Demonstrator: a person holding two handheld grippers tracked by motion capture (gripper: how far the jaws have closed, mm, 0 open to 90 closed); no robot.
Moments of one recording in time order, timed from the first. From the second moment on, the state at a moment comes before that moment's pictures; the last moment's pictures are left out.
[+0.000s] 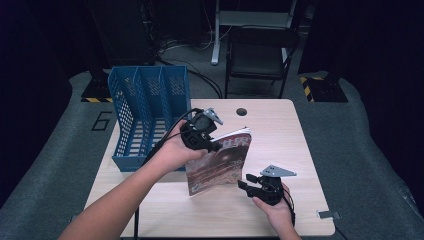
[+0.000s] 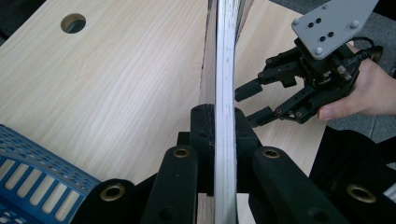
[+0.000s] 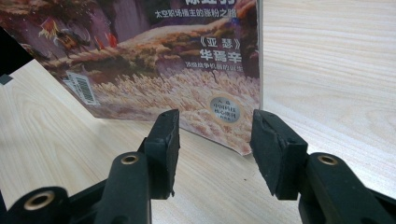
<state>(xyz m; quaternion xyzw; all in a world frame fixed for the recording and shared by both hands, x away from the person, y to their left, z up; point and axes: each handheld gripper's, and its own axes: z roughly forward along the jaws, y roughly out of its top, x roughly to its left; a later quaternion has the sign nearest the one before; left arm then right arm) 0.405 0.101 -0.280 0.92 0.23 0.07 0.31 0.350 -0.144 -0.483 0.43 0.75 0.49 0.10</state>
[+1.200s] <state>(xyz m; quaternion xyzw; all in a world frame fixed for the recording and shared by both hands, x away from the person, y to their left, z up) 0.411 0.131 -0.239 0.91 0.26 0.08 0.32 0.349 -0.144 -0.483 0.43 0.75 0.49 0.10</state>
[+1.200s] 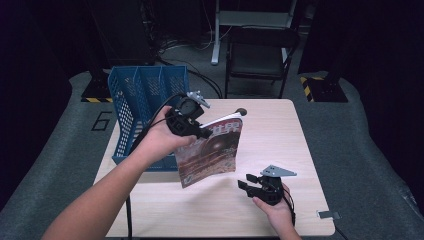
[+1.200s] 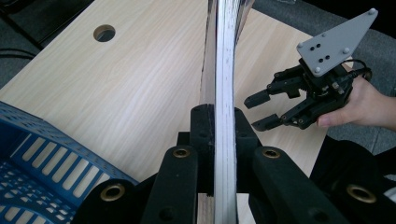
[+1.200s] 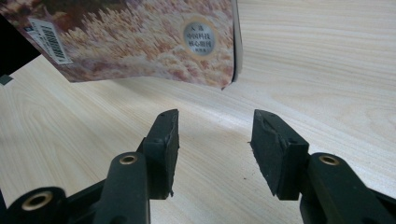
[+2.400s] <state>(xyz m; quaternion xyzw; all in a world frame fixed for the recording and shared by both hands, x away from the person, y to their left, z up) 0.418 0.163 -0.213 0.89 0.29 0.10 0.33 0.350 -0.144 -0.484 0.43 0.75 0.48 0.10</state>
